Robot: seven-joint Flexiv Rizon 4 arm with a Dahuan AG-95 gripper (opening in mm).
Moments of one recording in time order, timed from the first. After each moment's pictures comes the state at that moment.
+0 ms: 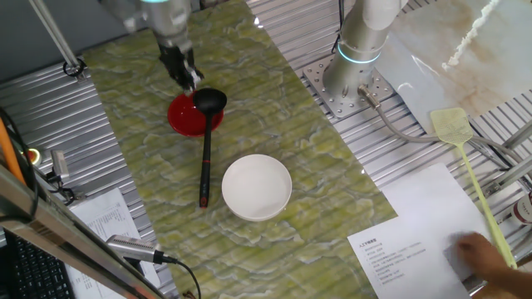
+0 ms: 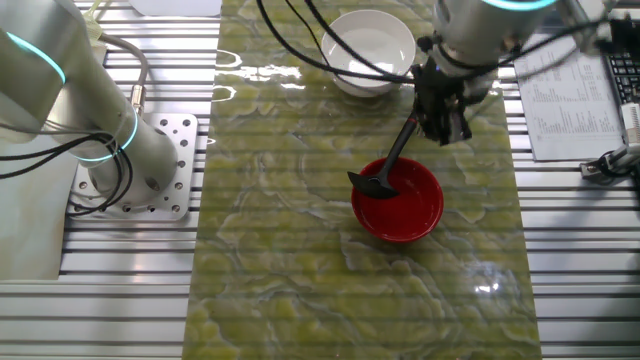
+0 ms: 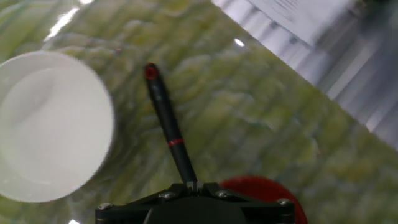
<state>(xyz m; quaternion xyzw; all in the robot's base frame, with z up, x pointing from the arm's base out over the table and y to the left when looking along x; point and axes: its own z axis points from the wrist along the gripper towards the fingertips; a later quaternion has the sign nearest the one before) 0.507 -0.050 0.231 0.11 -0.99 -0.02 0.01</state>
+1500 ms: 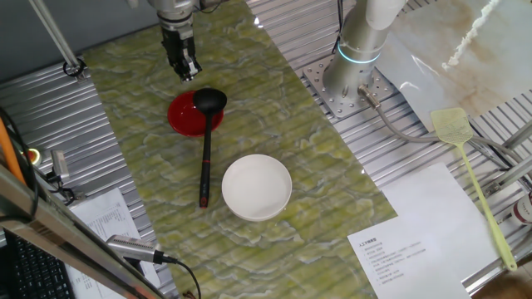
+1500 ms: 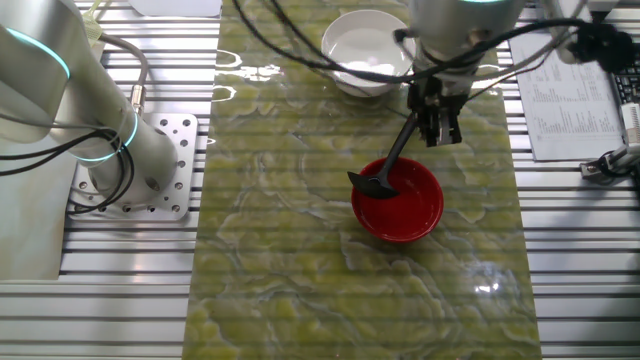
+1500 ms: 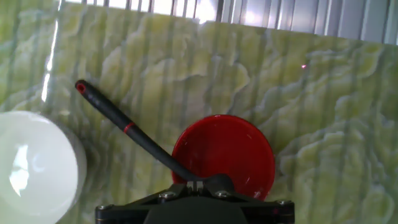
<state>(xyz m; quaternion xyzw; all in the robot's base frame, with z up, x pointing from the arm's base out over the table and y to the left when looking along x) 0.505 -0.053 0.238 0.06 -1.00 0.00 -0.06</state>
